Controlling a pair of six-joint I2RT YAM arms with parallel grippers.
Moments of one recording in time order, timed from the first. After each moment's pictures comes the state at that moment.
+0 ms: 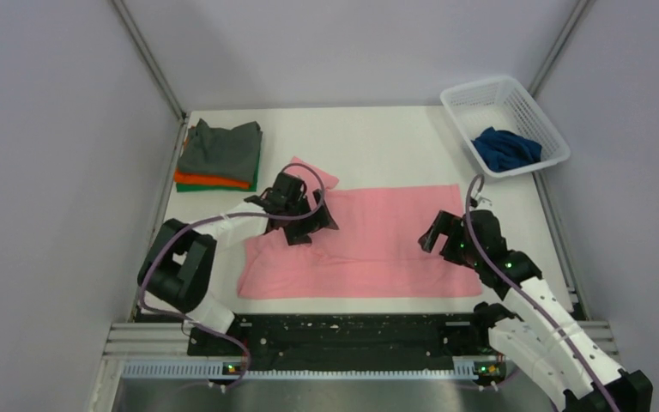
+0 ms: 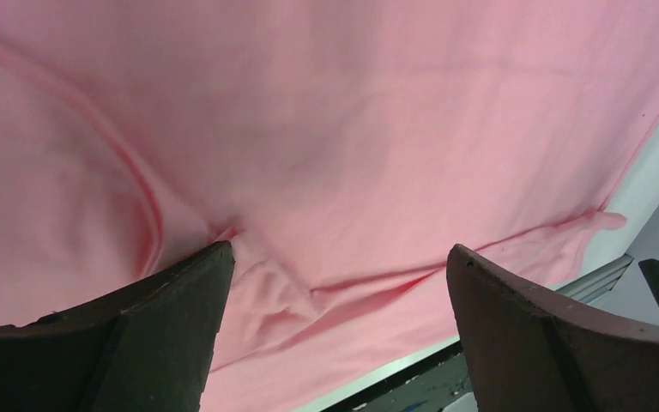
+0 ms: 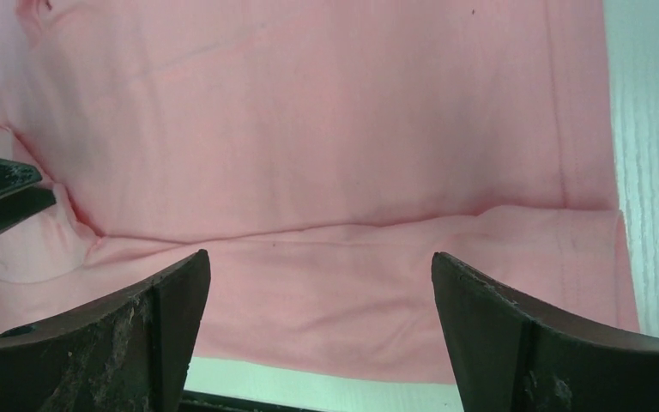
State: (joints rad) left arm -0.48 1.53 0.82 -0.27 0.25 -0.86; right arm 0.38 0.69 0.51 -0.58 0.05 0.67
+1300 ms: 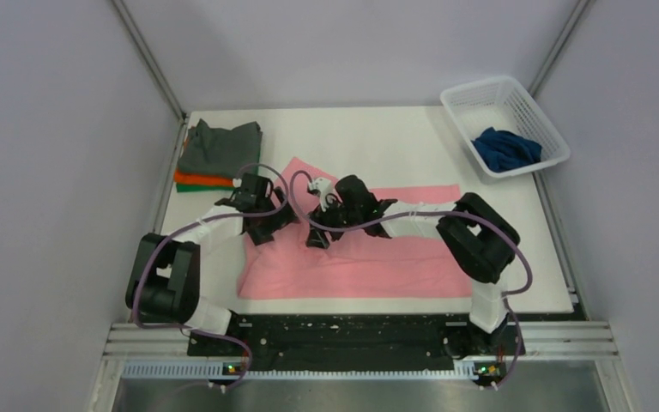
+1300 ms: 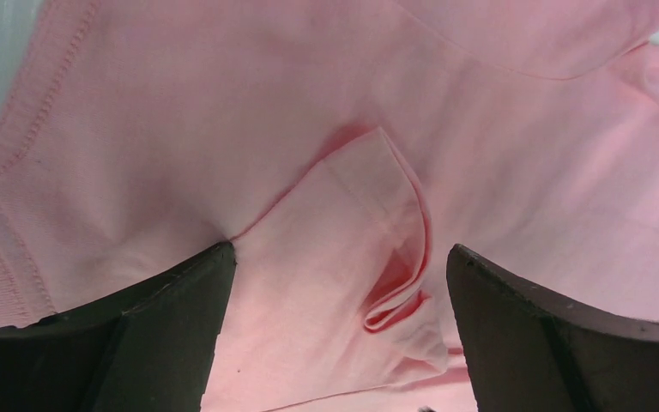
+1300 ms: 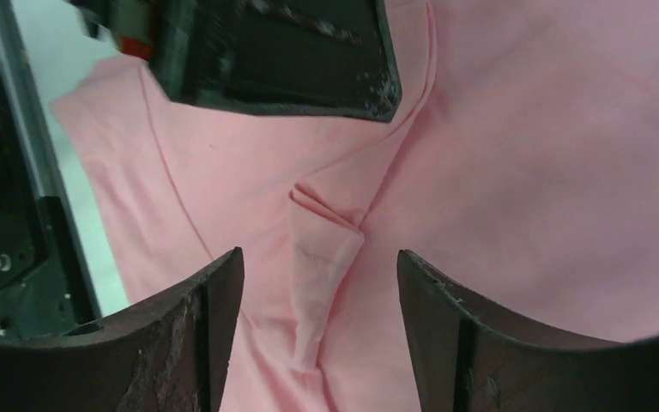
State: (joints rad) left arm -0.26 1.48 0.79 -0.35 0.08 -0.78; right arm 0.83 1.87 1.09 0.16 -0.47 0.15
